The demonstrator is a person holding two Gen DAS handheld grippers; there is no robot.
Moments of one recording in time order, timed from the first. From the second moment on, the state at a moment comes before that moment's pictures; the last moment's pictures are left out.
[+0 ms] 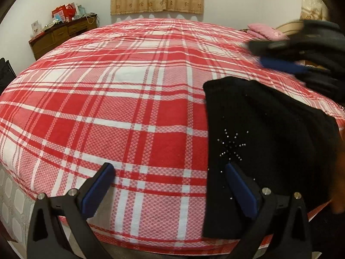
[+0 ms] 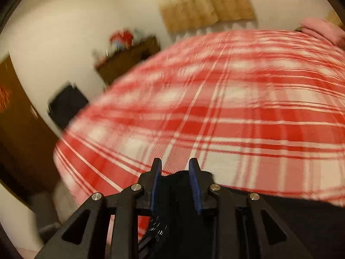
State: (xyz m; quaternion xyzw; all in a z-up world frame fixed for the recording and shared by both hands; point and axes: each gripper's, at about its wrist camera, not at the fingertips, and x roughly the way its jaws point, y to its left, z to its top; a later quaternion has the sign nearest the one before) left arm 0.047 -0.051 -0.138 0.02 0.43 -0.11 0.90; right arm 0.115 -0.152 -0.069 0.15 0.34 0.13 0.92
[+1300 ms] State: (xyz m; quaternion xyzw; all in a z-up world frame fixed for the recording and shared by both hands) left arm 0.048 -0.053 -0.139 0.02 0.43 -0.10 0.90; right arm -0.065 -0.322 -0.110 0.29 0.31 -0.01 0.90
